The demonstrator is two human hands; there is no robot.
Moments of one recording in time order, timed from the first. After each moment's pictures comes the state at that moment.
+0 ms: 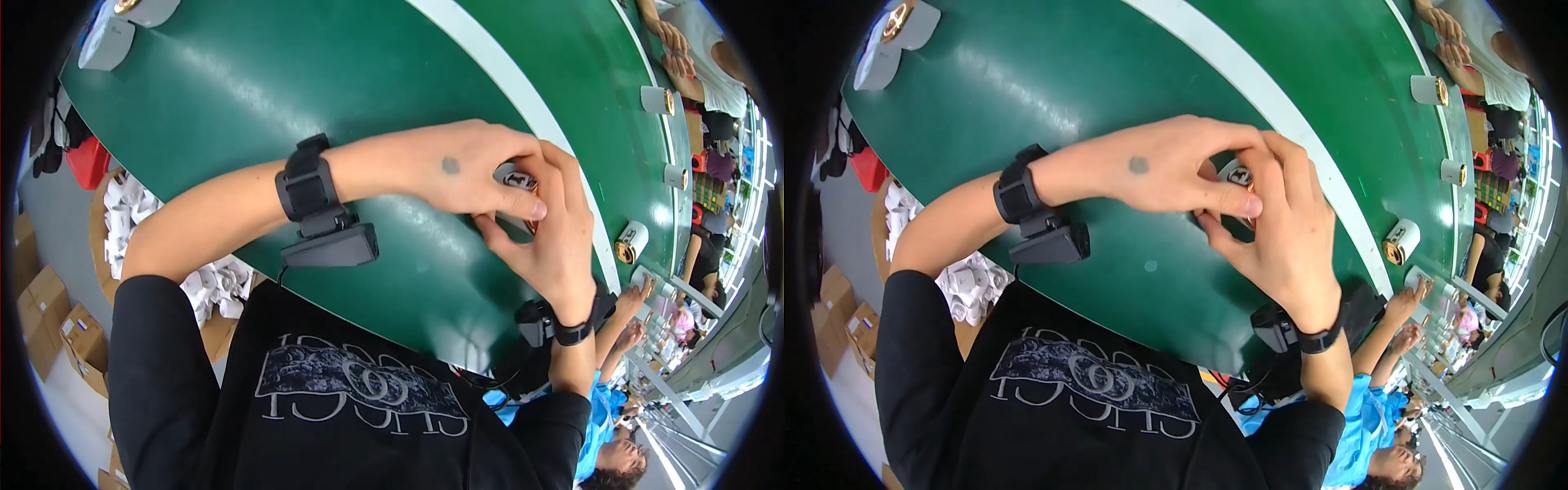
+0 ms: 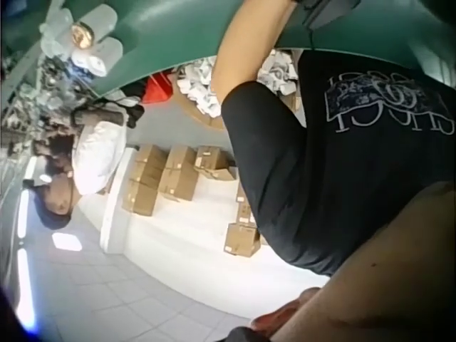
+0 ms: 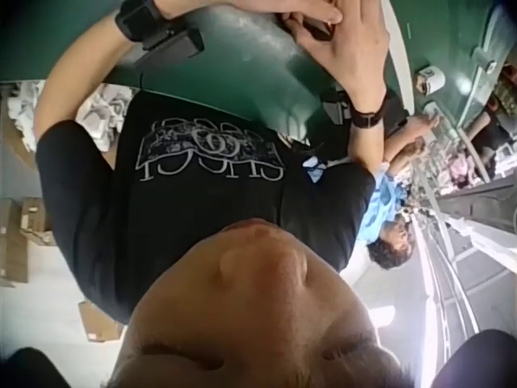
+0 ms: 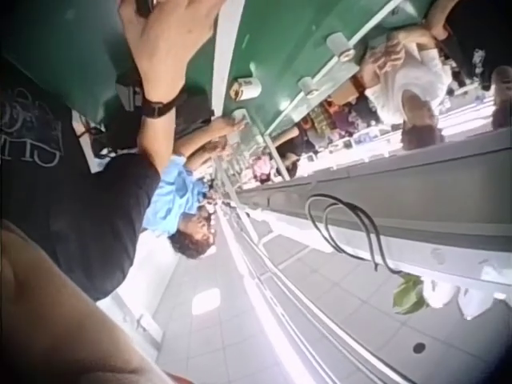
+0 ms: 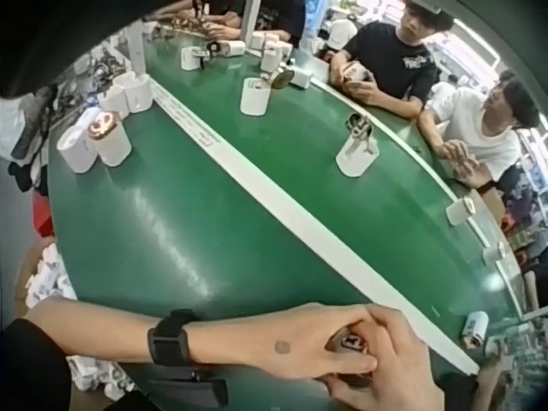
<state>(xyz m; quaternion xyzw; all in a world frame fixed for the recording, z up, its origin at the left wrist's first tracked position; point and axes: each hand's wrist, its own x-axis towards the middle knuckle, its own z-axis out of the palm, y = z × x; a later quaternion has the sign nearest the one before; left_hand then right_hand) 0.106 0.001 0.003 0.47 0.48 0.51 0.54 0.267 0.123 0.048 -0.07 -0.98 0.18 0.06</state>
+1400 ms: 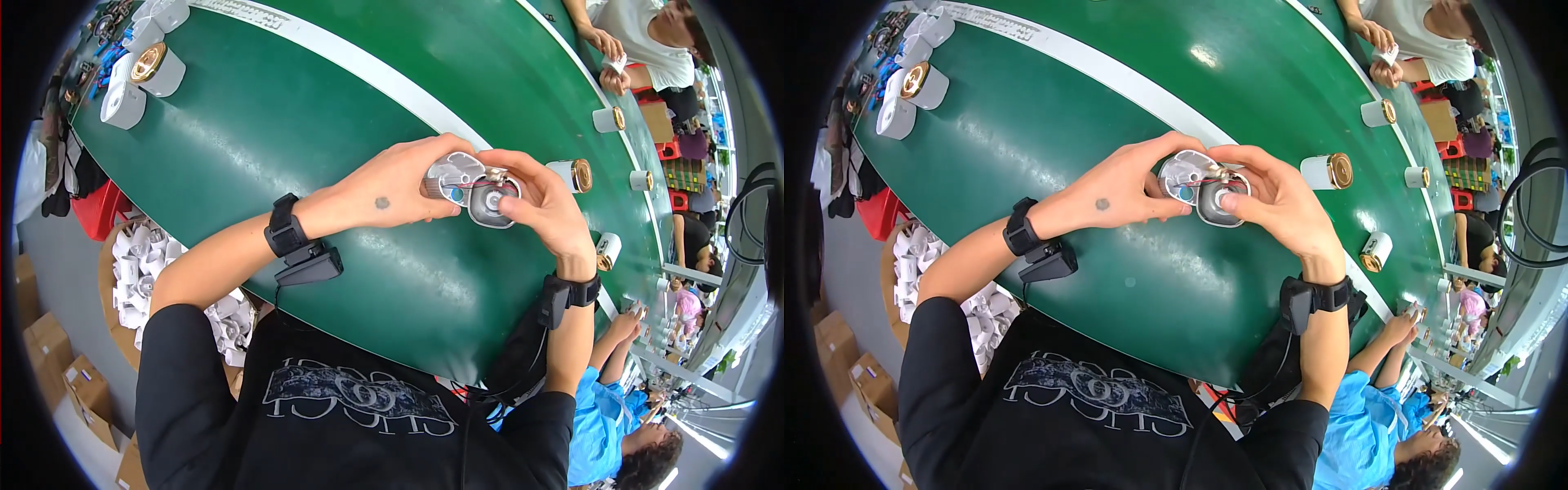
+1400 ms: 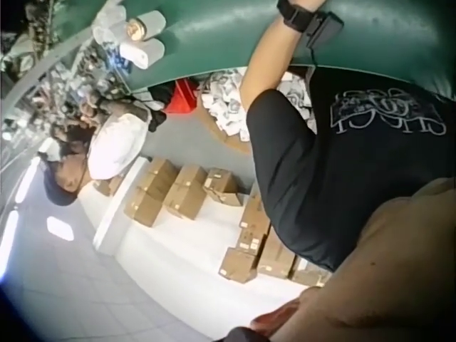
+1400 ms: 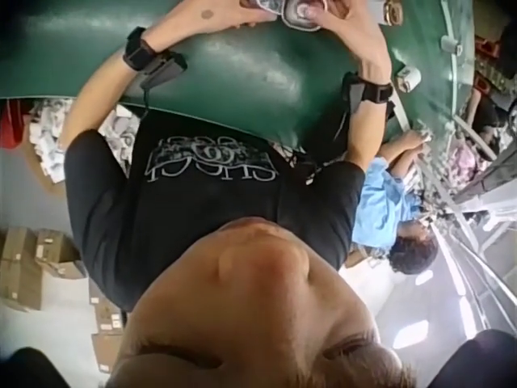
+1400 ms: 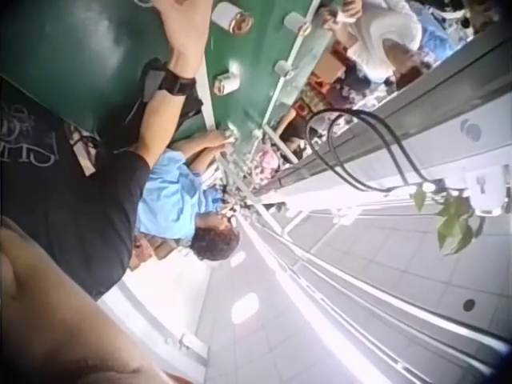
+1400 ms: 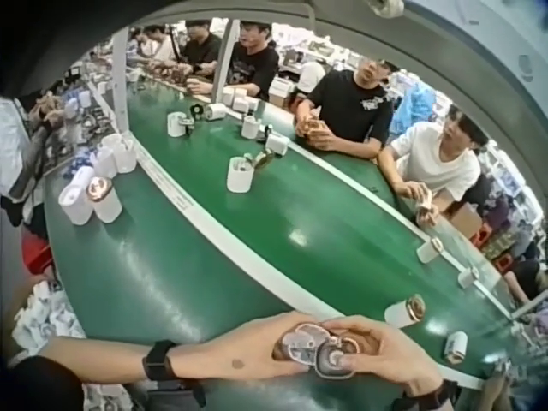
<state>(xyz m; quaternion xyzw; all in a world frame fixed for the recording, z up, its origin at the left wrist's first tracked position) 0.100 -0.008 0.010 0.46 0.59 0.52 0.41 0.256 0.185 0.061 -0.13 -0.70 0.70 -0.06</state>
